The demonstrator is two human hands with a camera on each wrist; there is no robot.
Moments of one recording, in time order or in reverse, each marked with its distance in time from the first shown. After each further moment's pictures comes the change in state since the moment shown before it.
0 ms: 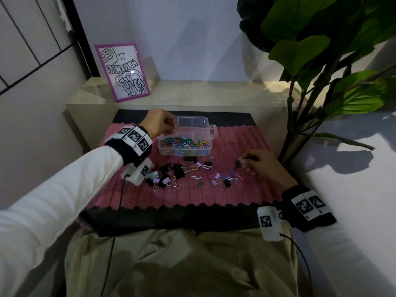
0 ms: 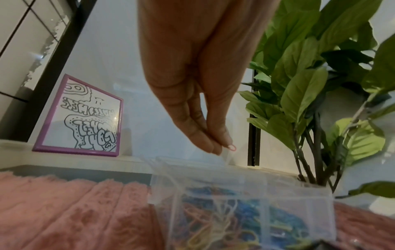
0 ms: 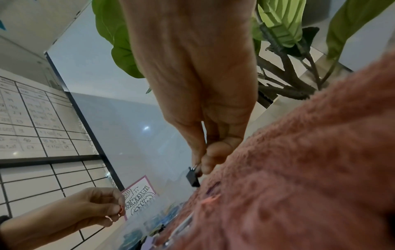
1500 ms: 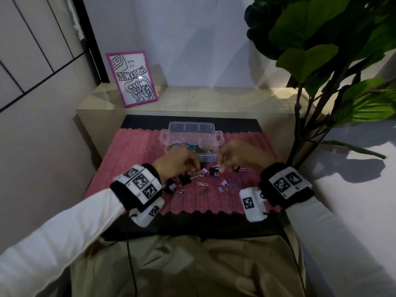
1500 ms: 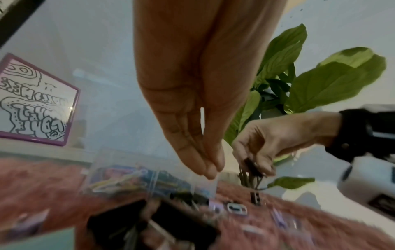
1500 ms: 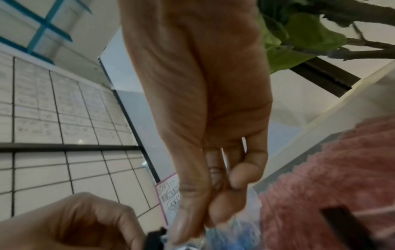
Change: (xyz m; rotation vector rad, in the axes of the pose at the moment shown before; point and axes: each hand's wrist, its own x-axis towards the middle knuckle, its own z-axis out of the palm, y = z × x) left_hand -0.068 0.030 0.043 0.244 -0.262 0.155; right_hand 0.037 -0.080 0.019 -0.295 -0.468 -0.169
